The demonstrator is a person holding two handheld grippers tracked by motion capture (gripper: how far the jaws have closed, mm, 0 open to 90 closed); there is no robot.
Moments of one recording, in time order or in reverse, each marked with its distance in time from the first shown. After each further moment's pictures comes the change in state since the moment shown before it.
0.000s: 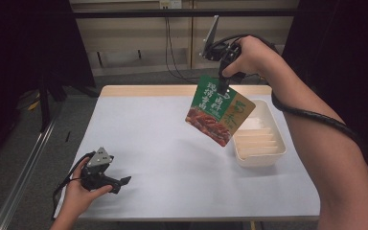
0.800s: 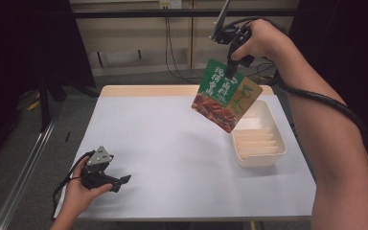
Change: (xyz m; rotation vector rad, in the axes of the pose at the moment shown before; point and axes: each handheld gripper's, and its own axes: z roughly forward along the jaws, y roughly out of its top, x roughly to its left) left arm 0.003 0.001 0.002 0.005 0.003 -0.005; right arm -0.036 -0.001 -0.025 -0.043 -0.040 0.038
